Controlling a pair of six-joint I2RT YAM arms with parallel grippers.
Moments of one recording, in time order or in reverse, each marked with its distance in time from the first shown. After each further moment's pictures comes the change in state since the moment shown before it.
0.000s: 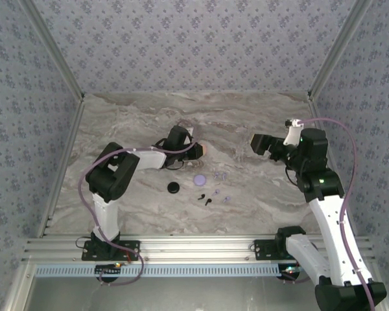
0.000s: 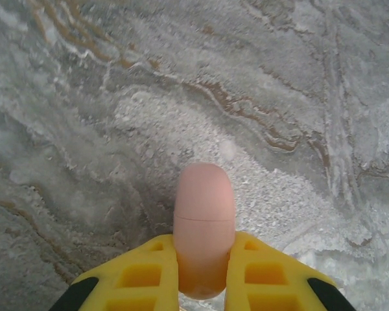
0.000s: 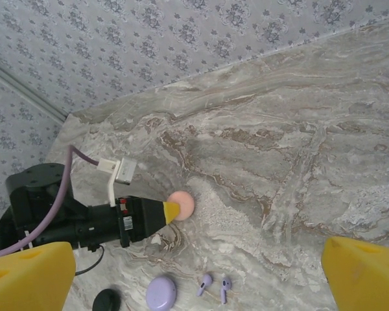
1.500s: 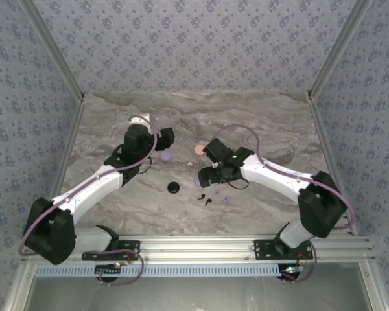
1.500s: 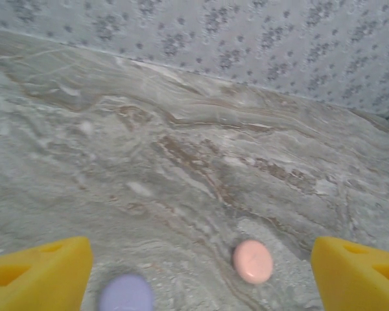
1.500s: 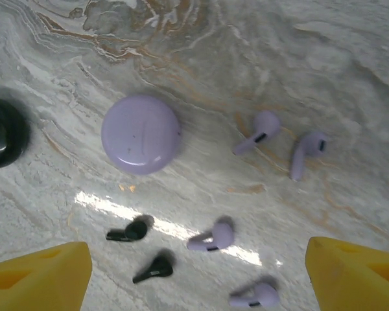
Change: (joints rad) left arm 0.107 -0.740 -0.302 -0.149 -0.423 0.120; right arm 0.682 0.738 0.136 -0.163 0.351 0.098
